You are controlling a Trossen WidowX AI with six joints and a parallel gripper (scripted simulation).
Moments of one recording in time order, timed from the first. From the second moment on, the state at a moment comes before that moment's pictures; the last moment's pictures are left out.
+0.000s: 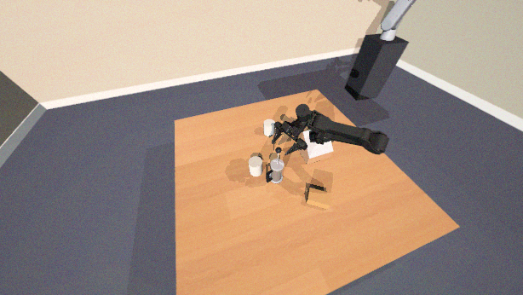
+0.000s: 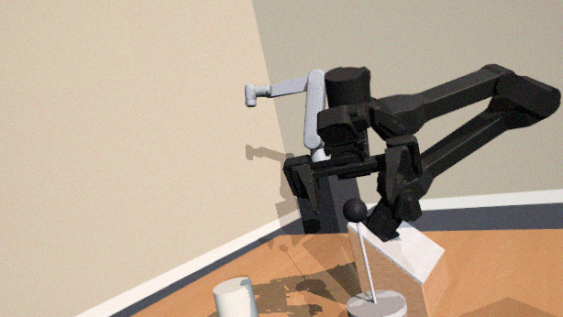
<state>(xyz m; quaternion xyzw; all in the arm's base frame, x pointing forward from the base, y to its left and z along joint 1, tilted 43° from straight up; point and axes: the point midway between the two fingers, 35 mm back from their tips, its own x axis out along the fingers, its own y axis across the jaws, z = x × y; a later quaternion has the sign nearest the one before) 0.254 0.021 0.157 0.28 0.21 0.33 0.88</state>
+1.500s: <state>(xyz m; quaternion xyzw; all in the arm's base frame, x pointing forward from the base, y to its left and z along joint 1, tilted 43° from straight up) 0.267 0.037 0.149 0.27 0.19 0.33 0.88</state>
